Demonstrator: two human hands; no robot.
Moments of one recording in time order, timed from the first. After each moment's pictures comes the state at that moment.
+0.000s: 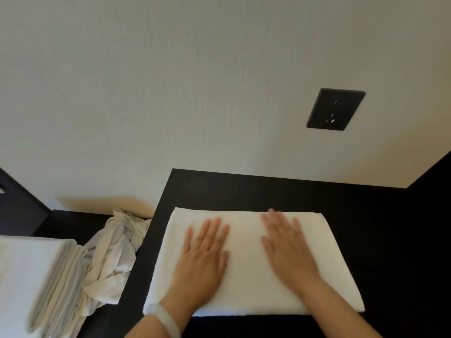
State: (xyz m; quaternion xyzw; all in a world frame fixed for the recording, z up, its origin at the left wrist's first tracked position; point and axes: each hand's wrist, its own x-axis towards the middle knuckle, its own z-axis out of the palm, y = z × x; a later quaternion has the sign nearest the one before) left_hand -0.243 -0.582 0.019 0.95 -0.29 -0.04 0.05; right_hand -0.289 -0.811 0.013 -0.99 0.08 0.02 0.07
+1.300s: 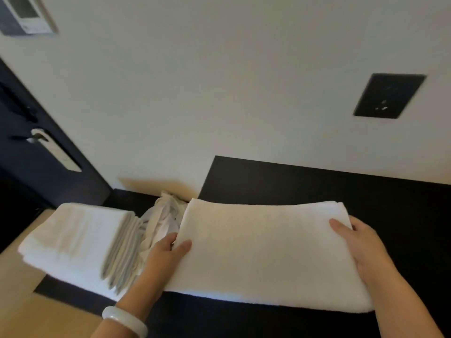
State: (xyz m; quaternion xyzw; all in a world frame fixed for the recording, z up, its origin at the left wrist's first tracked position) left_hand -0.276 -0.452 0.077 0.83 0.17 -0.21 0.48; right_hand -0.306 -0.833 0.047 -0.73 0.42 0.00 0.54
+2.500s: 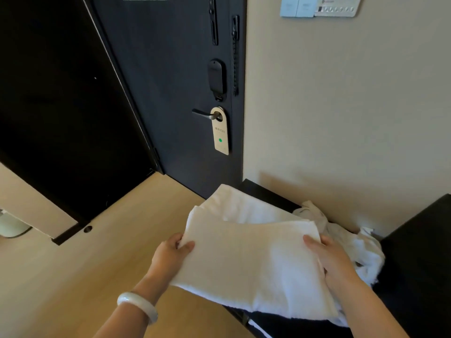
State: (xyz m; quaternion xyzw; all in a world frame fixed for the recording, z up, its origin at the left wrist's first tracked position) left_hand -0.254 0.052 0.019 0.82 0.30 -0.06 0.48; right_hand -0.172 -0.293 -0.001 -0.71 0.24 0.16 0.64
